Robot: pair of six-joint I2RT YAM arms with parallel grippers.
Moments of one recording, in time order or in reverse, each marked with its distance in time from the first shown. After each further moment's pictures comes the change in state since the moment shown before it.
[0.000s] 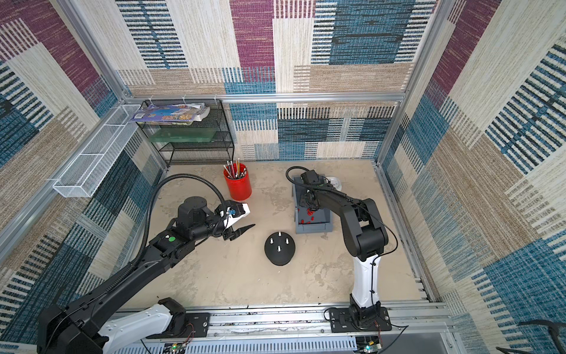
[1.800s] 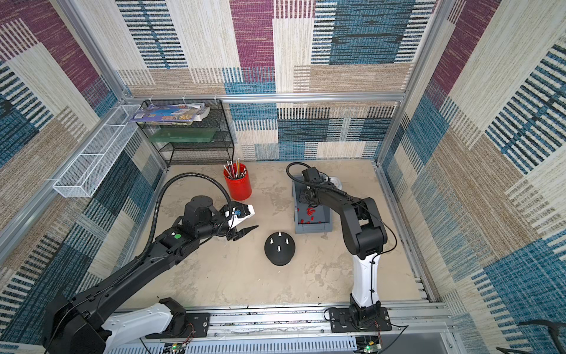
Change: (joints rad) left arm -0.022 0.057 0.027 -0.003 -0.007 -0.008; right arm -0.011 0.002 0.031 0.046 -0.029 -0.010
